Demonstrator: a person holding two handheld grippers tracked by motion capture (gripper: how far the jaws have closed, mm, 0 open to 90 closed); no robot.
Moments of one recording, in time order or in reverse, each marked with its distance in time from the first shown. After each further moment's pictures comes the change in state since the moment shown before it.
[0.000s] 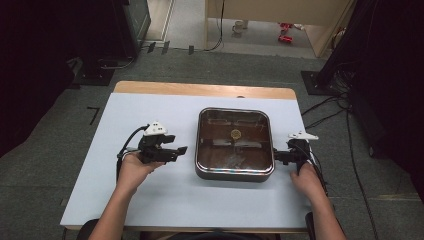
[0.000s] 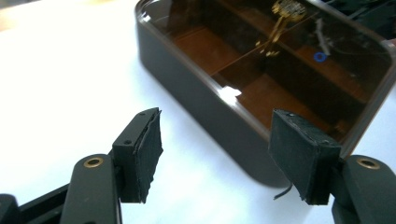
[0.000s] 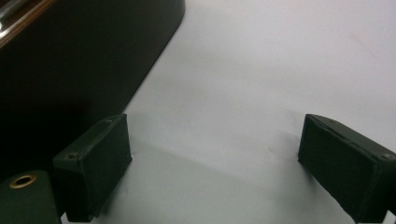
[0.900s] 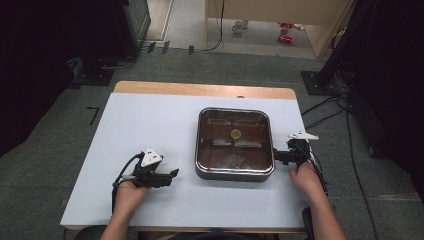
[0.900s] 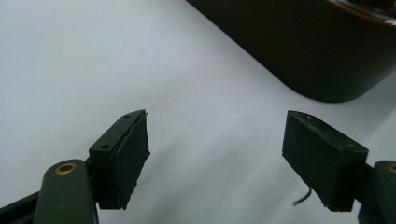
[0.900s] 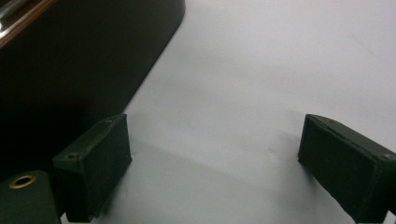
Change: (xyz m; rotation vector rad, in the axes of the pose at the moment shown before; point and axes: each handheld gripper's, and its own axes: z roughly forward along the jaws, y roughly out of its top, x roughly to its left) left arm -0.008 -0.082 0.011 0.035 0.128 0.014; right arm 0.000 0.000 0.000 -0.001 0.001 0.002
